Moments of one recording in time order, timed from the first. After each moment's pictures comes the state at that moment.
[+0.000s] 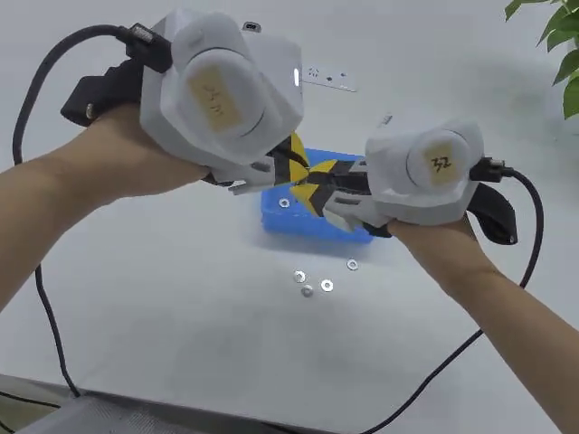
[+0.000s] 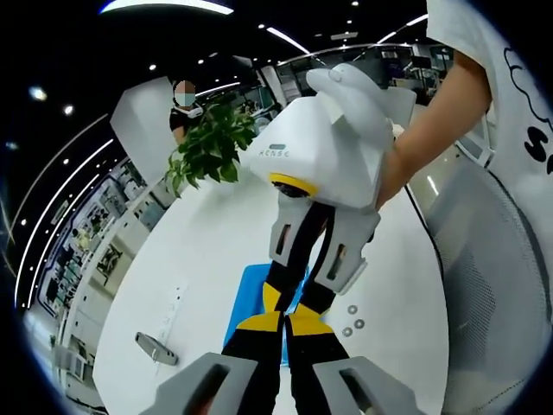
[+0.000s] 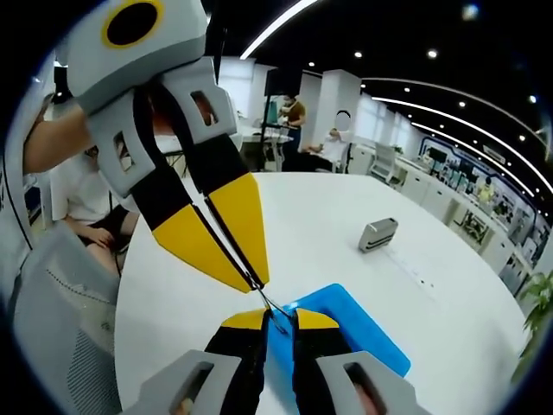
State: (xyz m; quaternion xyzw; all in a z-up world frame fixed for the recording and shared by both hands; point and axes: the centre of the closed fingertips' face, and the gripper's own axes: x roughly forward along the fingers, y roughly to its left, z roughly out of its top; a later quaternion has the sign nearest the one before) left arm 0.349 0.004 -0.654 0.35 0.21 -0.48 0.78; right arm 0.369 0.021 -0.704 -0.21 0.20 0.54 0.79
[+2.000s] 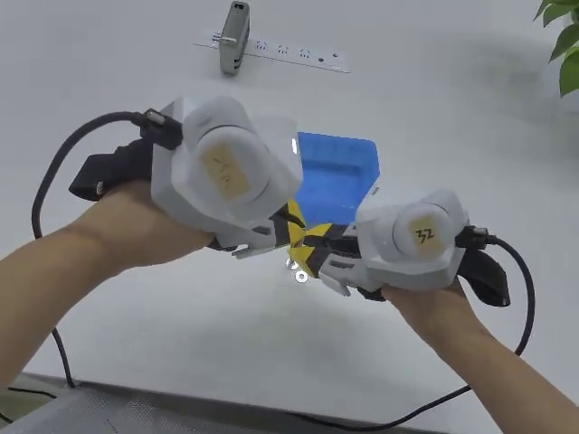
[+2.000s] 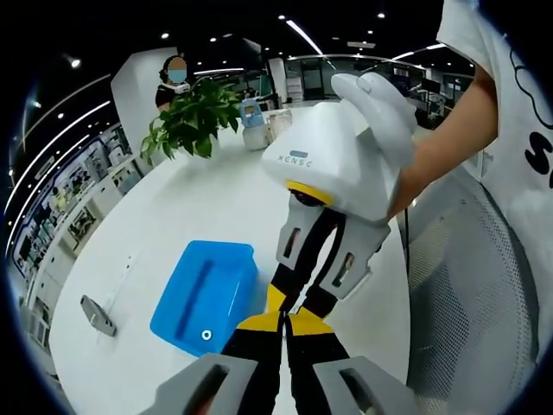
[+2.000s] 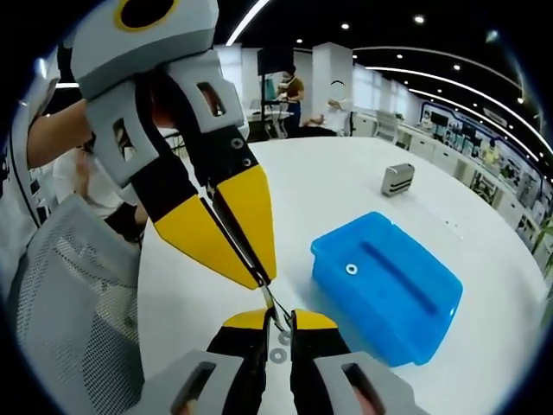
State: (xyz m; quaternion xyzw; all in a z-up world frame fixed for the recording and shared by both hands) left arm 0.313 -0.017 -0.717 0.27 0.29 -0.49 0.77; right arm 0.319 -0.001 -0.774 -0.19 0.29 0.53 0.77
